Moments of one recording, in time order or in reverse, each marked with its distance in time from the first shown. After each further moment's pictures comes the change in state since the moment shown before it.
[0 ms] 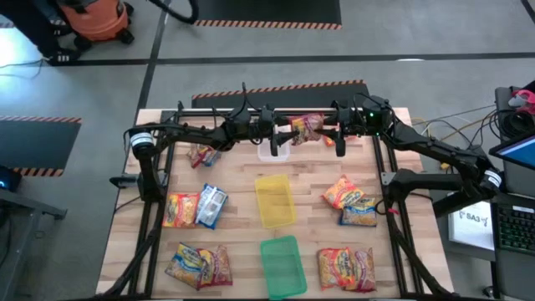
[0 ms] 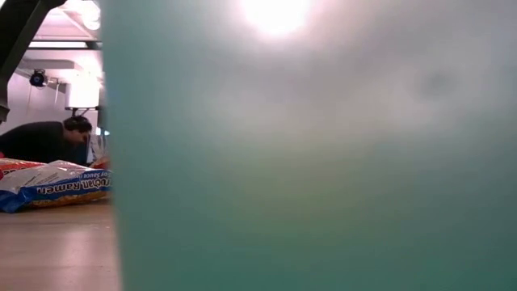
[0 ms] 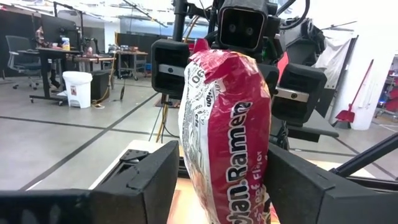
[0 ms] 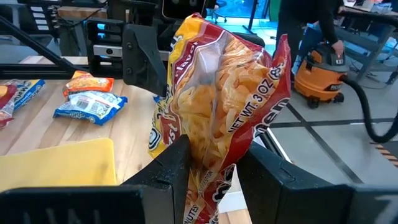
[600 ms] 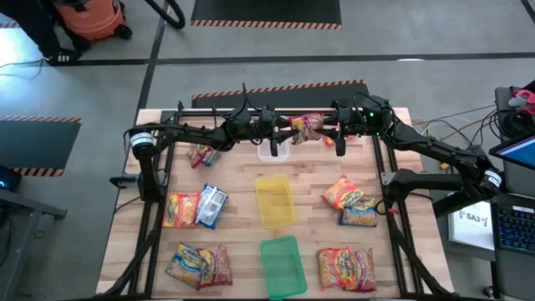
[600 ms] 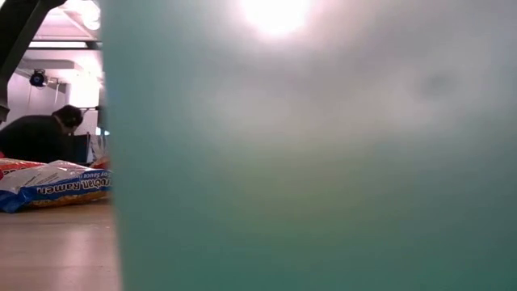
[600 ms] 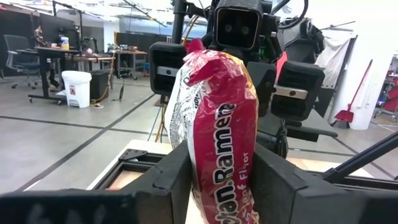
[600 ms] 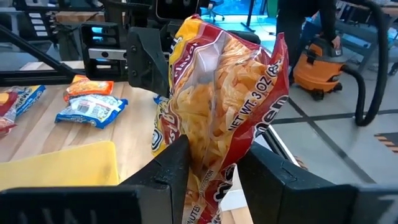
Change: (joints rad) left arm -0.002 0.000 0.000 0.000 0.001 -0.001; right arm -0.002 -0.001 0.000 -0.005 0.003 0.043
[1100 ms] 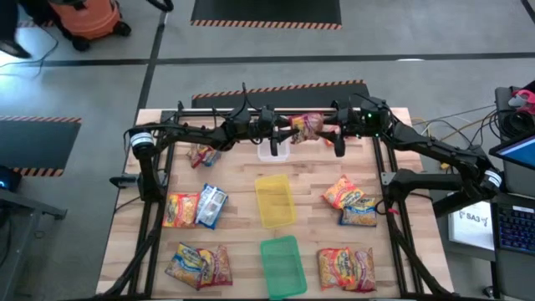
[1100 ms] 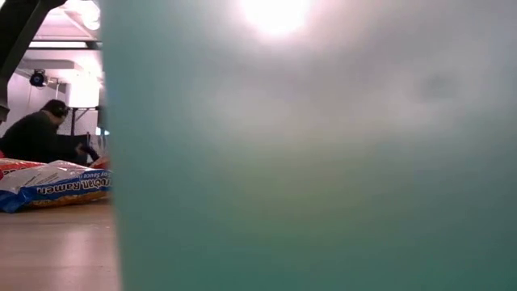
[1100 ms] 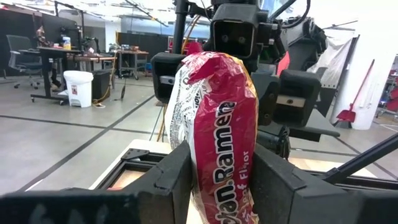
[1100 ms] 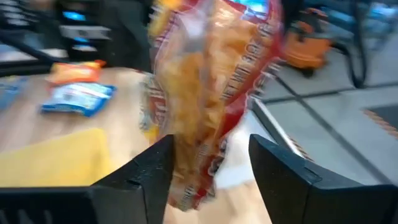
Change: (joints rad) left arm 0.007 0.000 0.000 -0.001 -0.002 0.002; right arm 0.000 -0.001 0.000 -0.070 0.093 0.007
